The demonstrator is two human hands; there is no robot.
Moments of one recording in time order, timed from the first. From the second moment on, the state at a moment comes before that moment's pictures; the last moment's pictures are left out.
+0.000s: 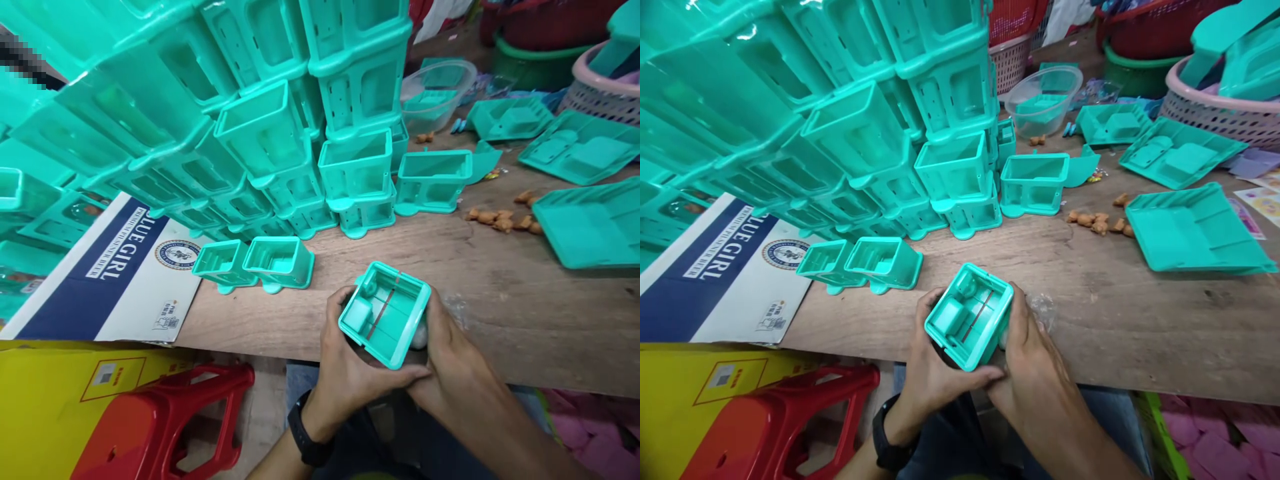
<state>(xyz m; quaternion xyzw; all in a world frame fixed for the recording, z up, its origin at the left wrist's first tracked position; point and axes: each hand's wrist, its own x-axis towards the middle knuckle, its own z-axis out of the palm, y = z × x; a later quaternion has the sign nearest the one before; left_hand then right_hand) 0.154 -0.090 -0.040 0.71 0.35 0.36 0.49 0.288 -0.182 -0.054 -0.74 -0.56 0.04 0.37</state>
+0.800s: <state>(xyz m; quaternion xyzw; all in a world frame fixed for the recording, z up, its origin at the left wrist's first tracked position) 0.147 -0.087 -0.041 0.66 0.33 0.33 0.59 0.267 -0.176 -0.016 -0.67 -0.66 -0.05 0.33</state>
